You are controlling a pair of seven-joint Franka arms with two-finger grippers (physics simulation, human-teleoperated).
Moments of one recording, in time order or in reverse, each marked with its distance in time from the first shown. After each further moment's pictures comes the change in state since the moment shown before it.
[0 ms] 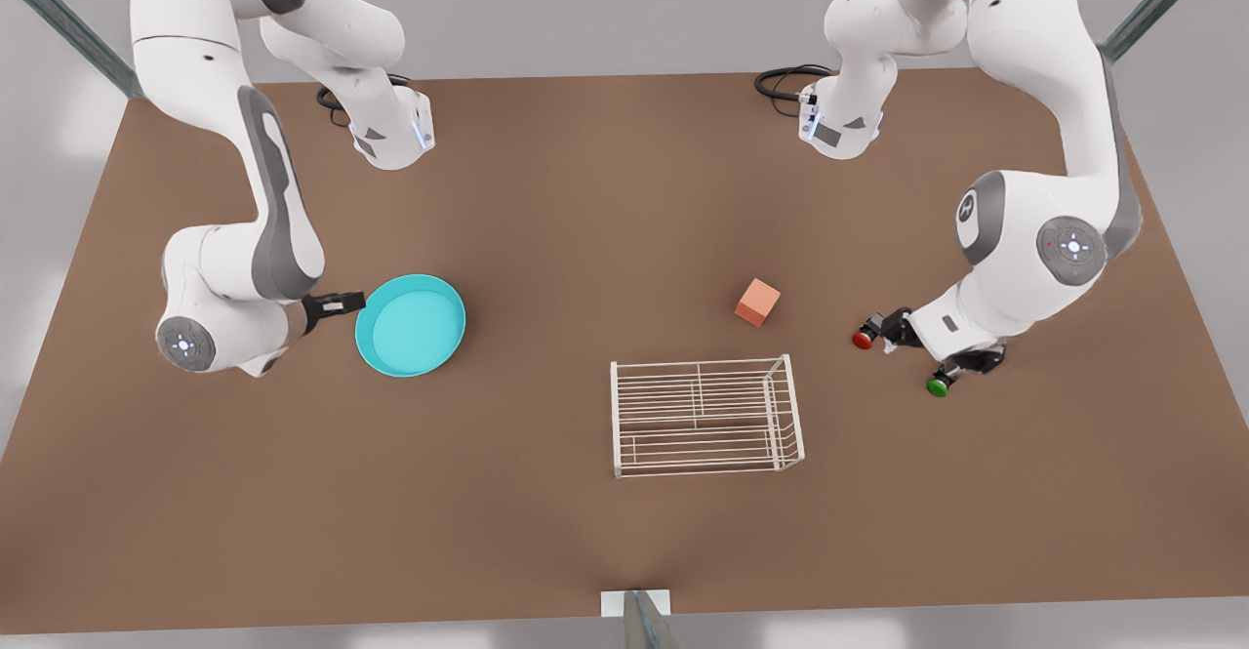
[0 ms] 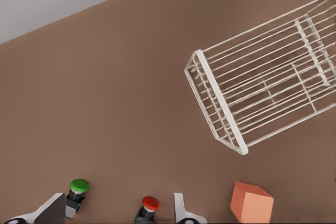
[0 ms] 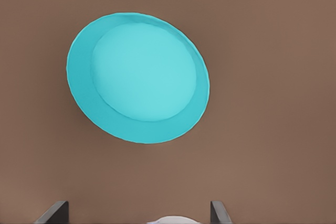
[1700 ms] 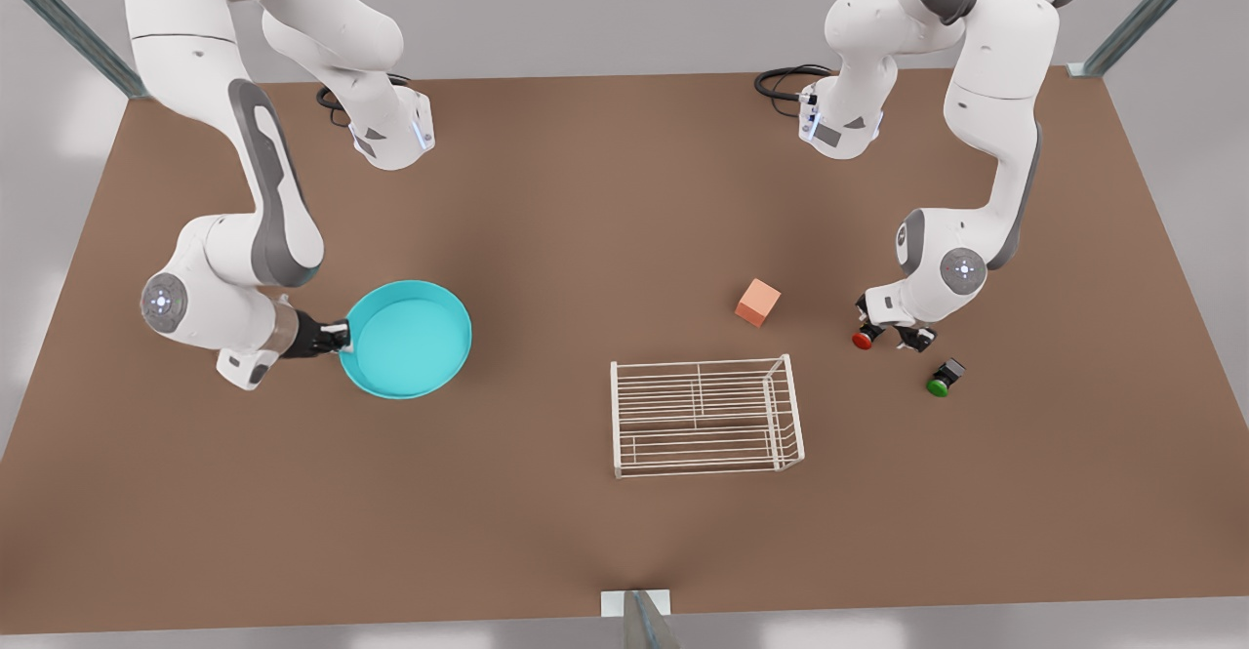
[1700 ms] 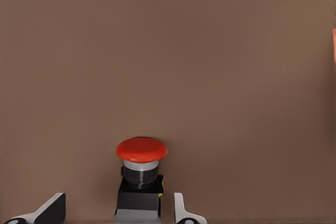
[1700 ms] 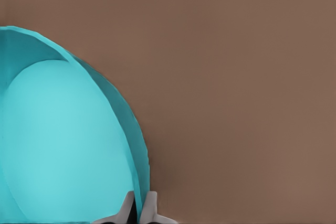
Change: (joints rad) left arm 0.140 0.072 0.004 -0.737 0.067 0.722 0.398; right arm -0.131 -0.066 0.138 -0.126 0.106 0.446 -0.240
